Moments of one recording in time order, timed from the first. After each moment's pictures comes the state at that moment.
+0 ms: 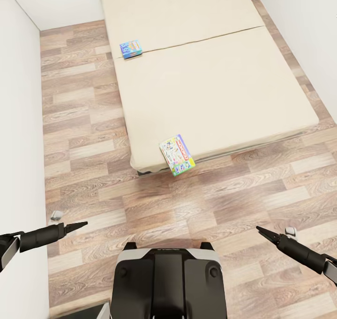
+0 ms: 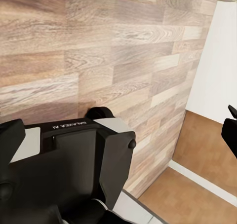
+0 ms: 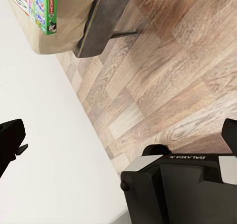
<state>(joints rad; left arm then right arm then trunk) -0.76 0.52 0.12 -0.37 0.21 0.43 -1.33 -0.79 -0.52 0.15 -0.01 -0.71 0.19 1.42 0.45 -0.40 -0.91</state>
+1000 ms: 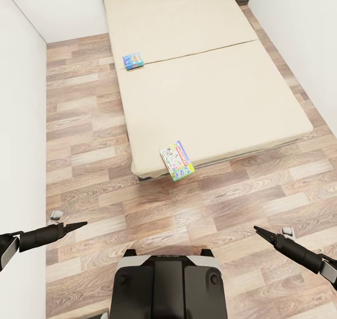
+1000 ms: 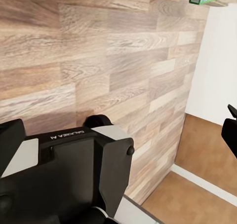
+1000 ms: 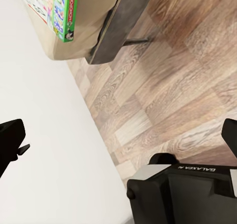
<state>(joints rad) -0.76 0.52 0.12 -0.37 0.21 0.43 -1.33 -0.79 -0.51 0.15 -0.02 -0.71 0.19 1.42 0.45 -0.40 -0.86</state>
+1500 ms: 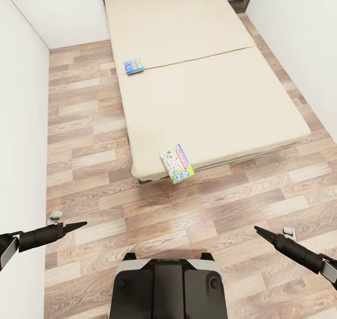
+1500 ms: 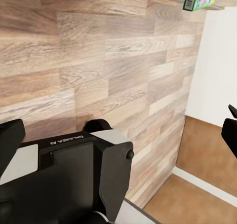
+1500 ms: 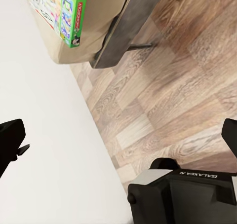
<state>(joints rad) -0.76 0.52 0.12 -0.37 0.21 0.44 -1.33 -0.79 -0.51 0.15 -0.01 -0.71 0.19 1.42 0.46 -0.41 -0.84</state>
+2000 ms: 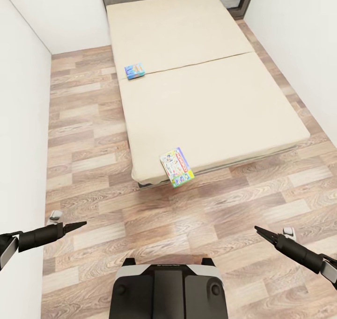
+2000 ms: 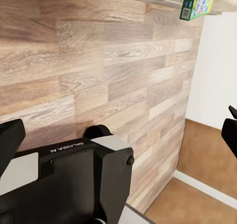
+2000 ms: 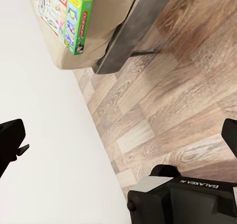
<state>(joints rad) -0.76 0.52 0.12 -0.37 0.21 0.44 -1.33 -0.79 -0.51 0.15 -0.02 -0.71 0.19 1.42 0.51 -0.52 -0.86</state>
